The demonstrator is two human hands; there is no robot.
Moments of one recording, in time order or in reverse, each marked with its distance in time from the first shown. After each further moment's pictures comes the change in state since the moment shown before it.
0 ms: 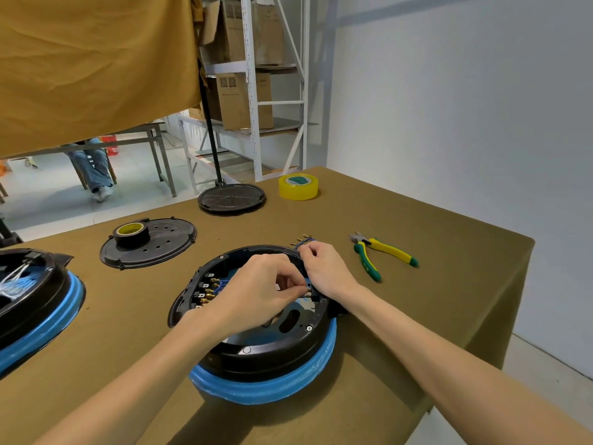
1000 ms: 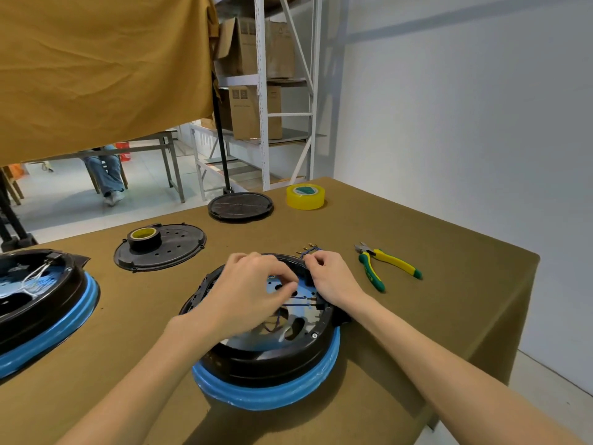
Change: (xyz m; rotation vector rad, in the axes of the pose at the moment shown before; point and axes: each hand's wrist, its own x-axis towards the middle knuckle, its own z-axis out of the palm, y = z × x) left_hand -0.015 0.005 -0.025 0.258 0.106 -0.008; right_hand 0.003 0.004 -0.003 0.018 -0.007 -0.038
